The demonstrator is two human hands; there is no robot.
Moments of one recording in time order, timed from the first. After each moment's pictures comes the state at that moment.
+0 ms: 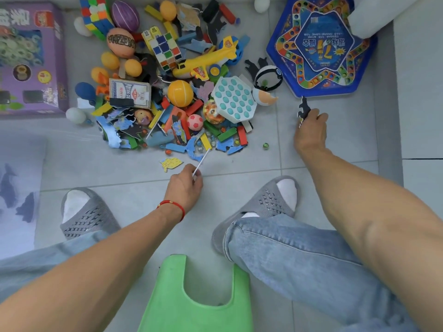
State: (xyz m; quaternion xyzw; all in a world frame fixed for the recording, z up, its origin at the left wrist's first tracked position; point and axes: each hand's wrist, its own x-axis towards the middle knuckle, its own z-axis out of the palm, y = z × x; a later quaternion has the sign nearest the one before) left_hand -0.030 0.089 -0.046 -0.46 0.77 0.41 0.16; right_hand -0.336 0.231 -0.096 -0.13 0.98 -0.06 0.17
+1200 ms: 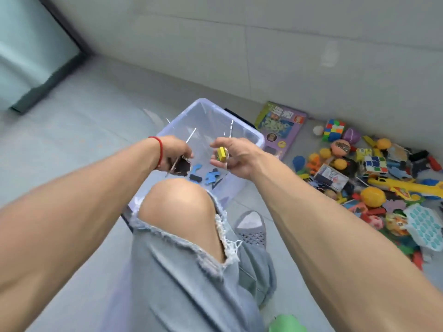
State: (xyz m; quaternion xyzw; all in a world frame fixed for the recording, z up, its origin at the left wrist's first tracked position) left_hand 0.304 -0.200 0.207 -0.74 0.43 0.51 0.02; right_hand 0.130 -0.142 0.187 -0.16 0.50 -0.40 0.76
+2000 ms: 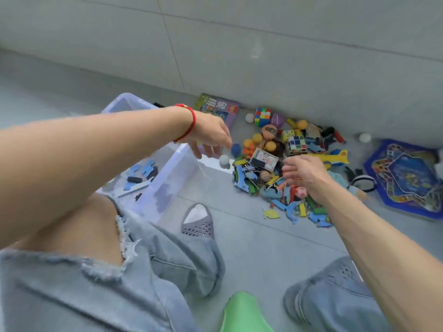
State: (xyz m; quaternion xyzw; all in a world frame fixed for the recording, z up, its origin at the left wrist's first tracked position) left_hand 0.087 -0.150 0.245 -0.44 0.75 0.42 0.25; right_hand -0.121 0.009 0.119 -0.15 0.77 -0.39 0.49
